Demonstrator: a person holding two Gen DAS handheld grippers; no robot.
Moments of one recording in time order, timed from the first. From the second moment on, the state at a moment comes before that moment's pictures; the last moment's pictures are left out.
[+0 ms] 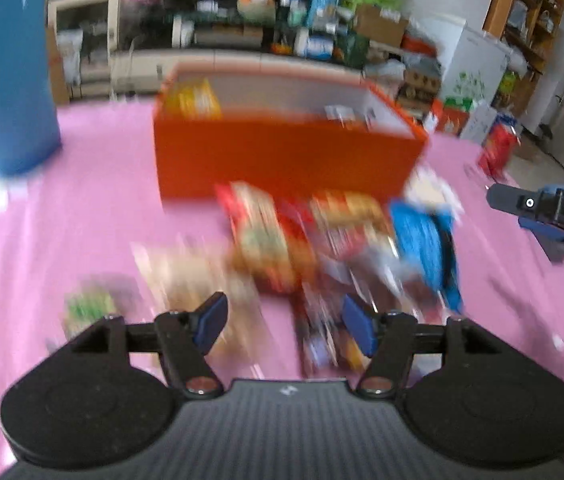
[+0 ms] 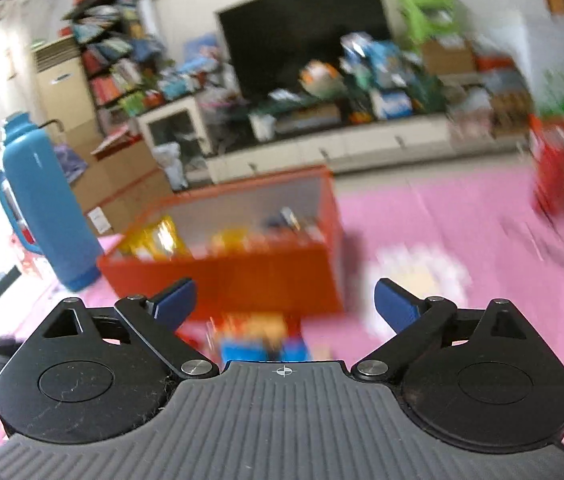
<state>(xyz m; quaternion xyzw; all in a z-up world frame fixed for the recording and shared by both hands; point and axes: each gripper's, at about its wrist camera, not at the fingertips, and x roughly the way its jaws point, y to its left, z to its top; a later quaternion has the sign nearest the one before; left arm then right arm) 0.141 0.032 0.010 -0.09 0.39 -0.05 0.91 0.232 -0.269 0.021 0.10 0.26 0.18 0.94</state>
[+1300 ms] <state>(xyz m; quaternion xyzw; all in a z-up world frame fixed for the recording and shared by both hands) 0.175 -0.035 -0.008 0.00 0.41 -0.04 0.91 0.213 -0.325 -0.031 0.18 0.34 0.16 0.91</state>
